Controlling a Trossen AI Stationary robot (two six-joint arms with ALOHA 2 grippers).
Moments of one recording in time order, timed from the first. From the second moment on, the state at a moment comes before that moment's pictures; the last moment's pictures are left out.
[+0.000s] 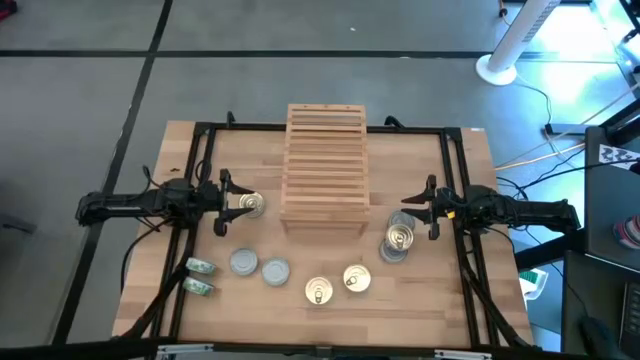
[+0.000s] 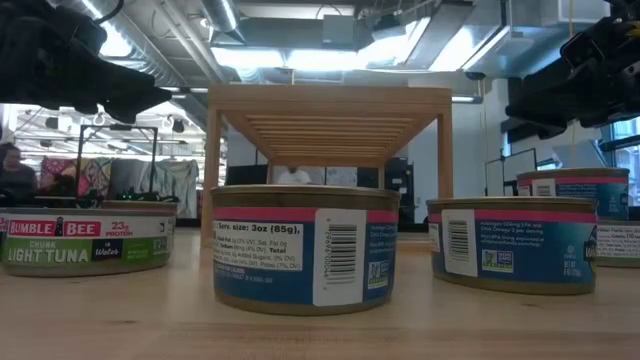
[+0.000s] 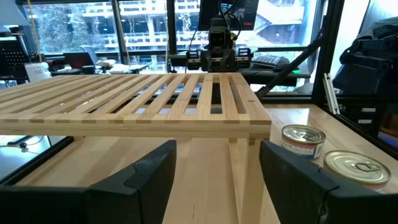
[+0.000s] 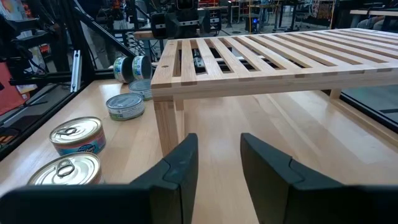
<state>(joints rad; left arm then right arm) 0.06 0.03 0.01 0.01 -0.03 0.03 -0.01 0.03 0.07 -0.16 0.04 0.05</state>
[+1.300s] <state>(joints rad) 0.06 0.03 0.01 0.01 -0.03 0.02 -0.01 0.03 0.07 -0.11 0.11 0.04</state>
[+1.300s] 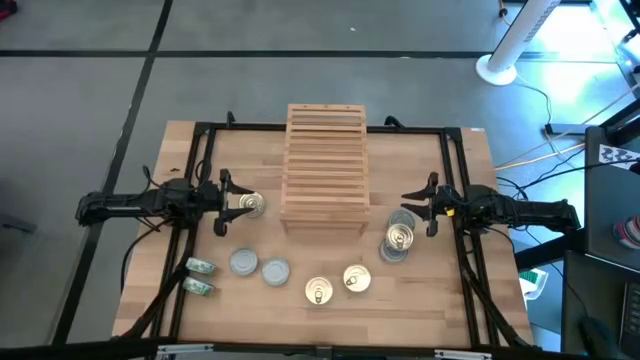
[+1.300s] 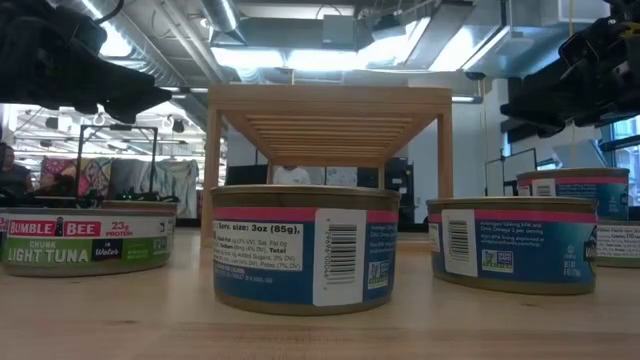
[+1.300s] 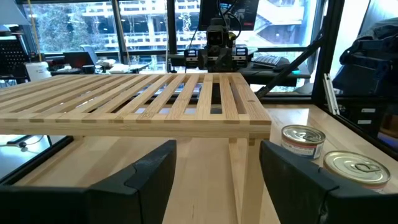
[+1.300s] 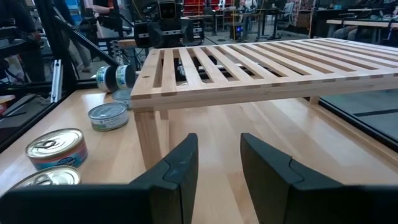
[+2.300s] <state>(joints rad) -0.05 0.40 0.46 -0.42 -0.01 -0.29 -0.01 0.03 0.07 -0.11 0.22 0.19</state>
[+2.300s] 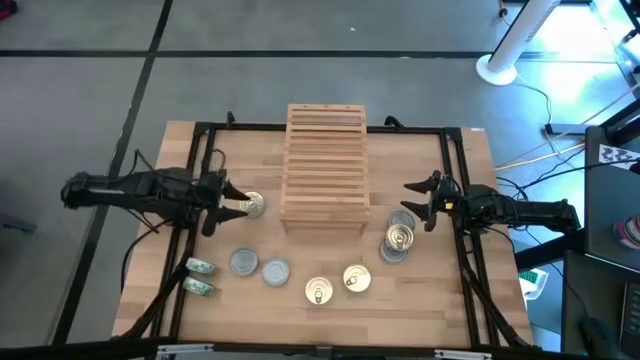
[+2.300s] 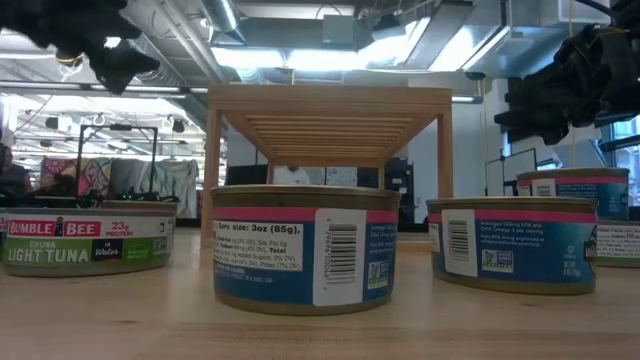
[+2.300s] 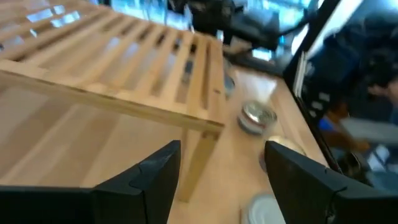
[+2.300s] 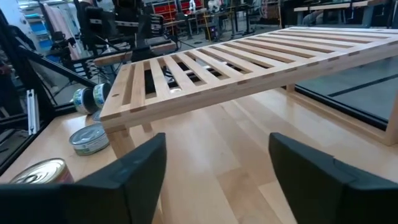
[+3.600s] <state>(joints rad) -0.52 1.28 1.04 -1.30 0.30 -0.73 -0.01 0.03 0.07 -0.13 0.21 0.19</state>
